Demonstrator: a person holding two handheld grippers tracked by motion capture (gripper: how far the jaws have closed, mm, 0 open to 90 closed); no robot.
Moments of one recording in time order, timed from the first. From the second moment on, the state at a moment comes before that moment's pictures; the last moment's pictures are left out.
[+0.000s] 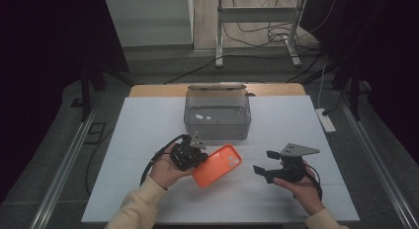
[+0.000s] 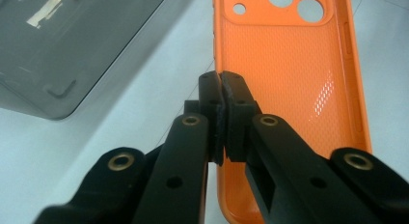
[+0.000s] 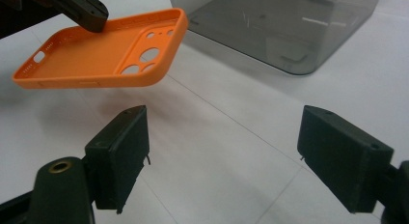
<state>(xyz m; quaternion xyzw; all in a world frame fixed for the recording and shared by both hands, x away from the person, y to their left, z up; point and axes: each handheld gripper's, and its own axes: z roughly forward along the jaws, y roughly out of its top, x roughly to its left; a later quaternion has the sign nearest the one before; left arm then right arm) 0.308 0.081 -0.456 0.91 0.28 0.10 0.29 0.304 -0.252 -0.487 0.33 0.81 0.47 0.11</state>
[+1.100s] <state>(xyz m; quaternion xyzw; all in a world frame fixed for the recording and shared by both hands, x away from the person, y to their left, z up) 0.306 0.081 -0.457 0.91 0.28 0.11 0.30 0.317 -0.223 -0.472 0.31 0.82 0.48 0.06</state>
